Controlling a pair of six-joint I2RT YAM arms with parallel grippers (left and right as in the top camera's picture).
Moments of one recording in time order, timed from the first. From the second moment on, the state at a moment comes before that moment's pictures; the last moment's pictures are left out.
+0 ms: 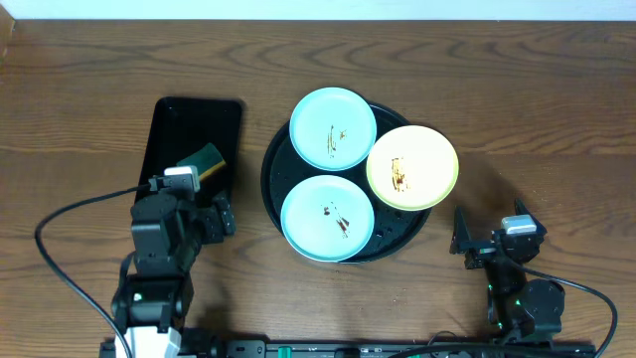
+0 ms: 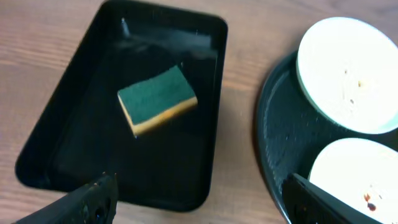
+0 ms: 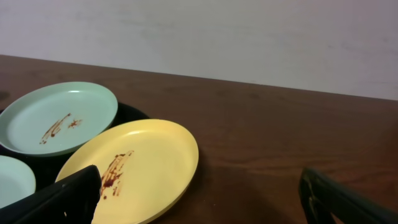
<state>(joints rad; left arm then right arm) 0.03 0.74 0.54 -0.48 0.06 -0.12 0.06 0.04 0.01 -0.07 -0.06 -0.04</state>
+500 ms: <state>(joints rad) 0.03 0.93 0.78 -0.62 0.06 -0.12 0.06 0.04 0.01 -0.07 -0.06 -0.04</state>
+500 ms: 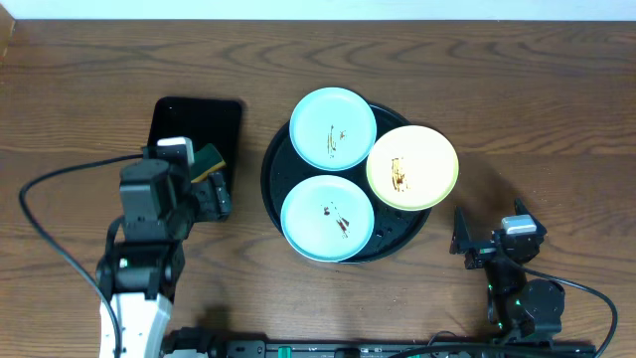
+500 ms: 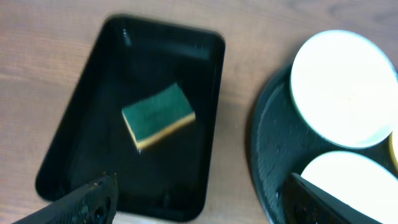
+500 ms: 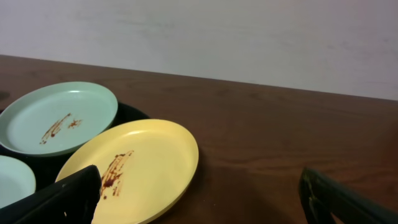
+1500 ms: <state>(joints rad) 0.03 1.39 1.41 -1.36 0.12 -0.15 0.06 0.04 0.01 -0.07 -0.06 -0.04</state>
